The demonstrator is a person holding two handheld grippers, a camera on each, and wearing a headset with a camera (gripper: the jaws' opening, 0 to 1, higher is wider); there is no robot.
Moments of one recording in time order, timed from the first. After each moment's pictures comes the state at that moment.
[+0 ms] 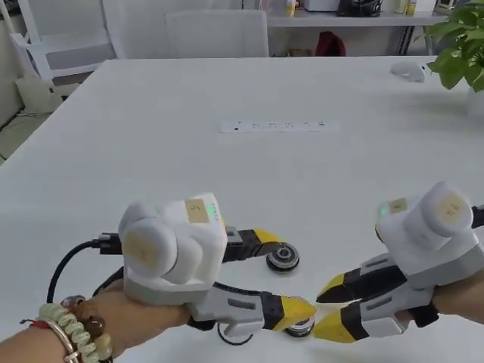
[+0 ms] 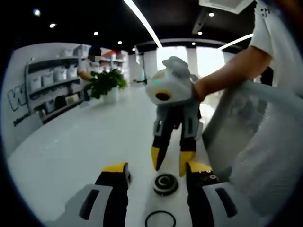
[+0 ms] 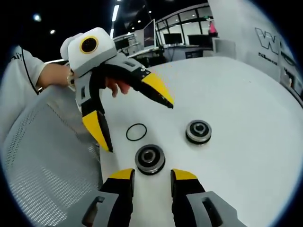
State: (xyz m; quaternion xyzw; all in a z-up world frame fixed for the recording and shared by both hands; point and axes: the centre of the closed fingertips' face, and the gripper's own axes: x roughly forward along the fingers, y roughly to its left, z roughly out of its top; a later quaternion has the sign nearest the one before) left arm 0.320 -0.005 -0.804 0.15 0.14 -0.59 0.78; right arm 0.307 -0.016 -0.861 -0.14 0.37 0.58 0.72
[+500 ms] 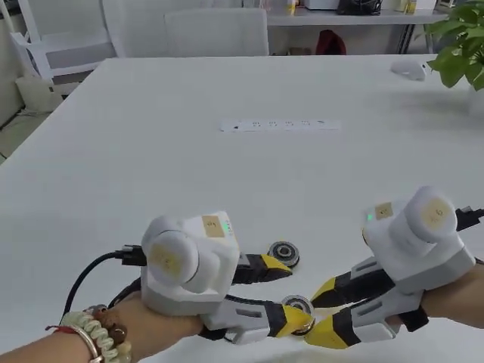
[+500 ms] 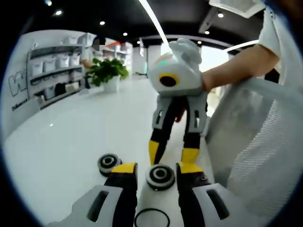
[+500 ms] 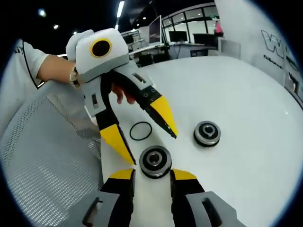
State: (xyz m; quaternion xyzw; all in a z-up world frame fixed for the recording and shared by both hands) left arm 0.320 -0.009 -0.830 0.12 0.18 -0.59 0.78; right arm 0.300 -0.006 -0.866 -0.16 0.37 0.59 0.70
